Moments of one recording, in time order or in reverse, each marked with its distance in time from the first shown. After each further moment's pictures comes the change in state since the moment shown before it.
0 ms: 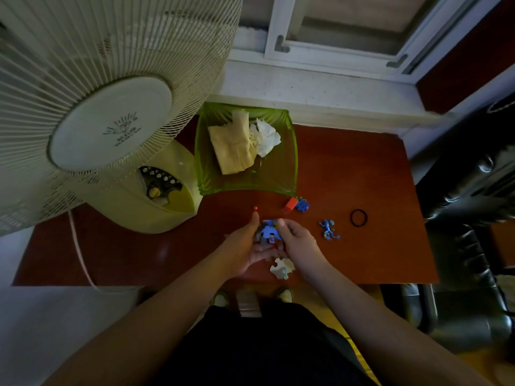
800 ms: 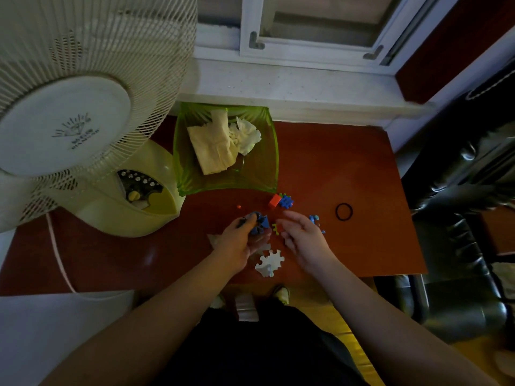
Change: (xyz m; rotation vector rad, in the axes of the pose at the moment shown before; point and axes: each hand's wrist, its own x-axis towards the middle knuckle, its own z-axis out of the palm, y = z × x) left_hand 0.018 -0.015 0.033 -0.143 0.187 0.076; right_hand 0.007 0.021 -0.047 0.504 0.050 0.085
